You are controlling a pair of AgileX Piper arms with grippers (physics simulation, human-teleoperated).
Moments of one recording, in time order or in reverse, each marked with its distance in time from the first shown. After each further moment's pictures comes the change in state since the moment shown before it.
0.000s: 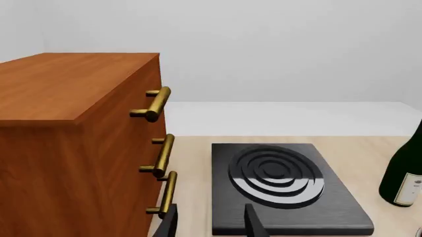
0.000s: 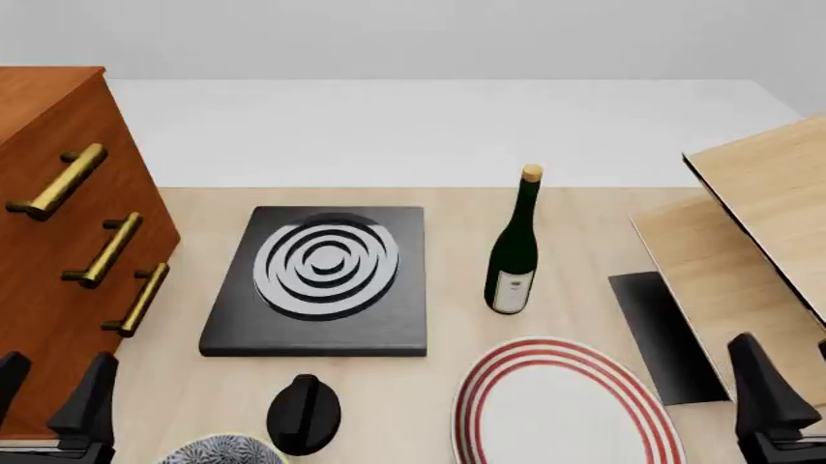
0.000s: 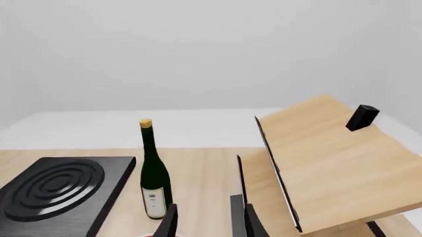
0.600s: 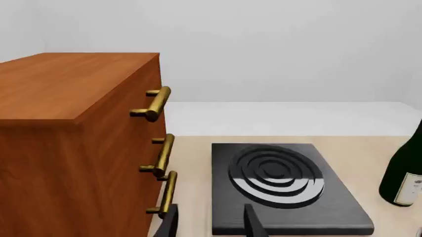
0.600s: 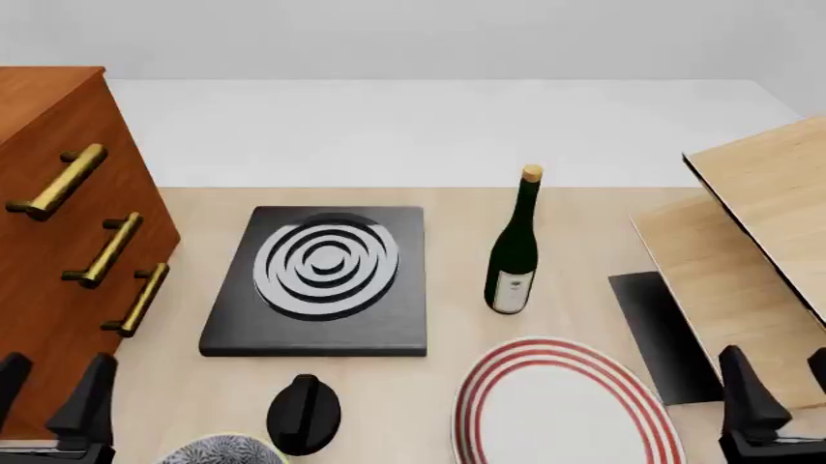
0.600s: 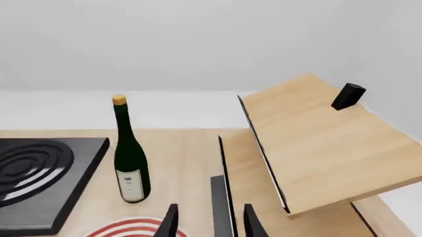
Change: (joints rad) left arm 0.000 -0.005 0.003 0.001 0.000; right arm -0.081 0.042 0.080 -0.045 -0.054
